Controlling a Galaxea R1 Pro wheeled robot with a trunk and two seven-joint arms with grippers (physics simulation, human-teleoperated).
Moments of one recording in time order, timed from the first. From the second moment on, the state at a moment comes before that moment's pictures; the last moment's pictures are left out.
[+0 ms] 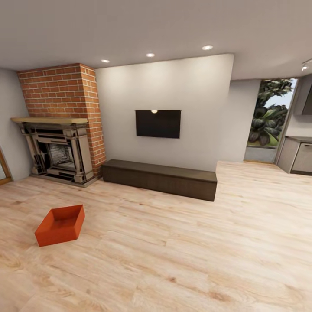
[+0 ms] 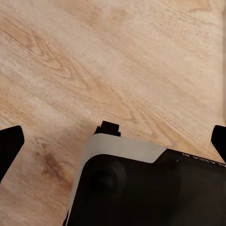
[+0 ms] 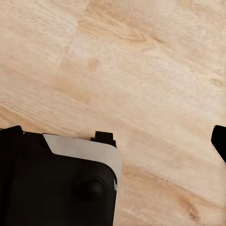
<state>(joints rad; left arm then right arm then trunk) -0.24 0.00 -0.03 0.00 0.28 -0.04 0.11 -0.20 -0.01 0.32 0.03 -0.17 -0.16 -0.01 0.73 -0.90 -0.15</state>
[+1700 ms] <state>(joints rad) -0.24 0.00 -0.03 0.00 0.29 -0.04 0.11 -0.20 -0.01 0.31 0.03 -0.18 -0.16 -0.03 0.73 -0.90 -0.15</state>
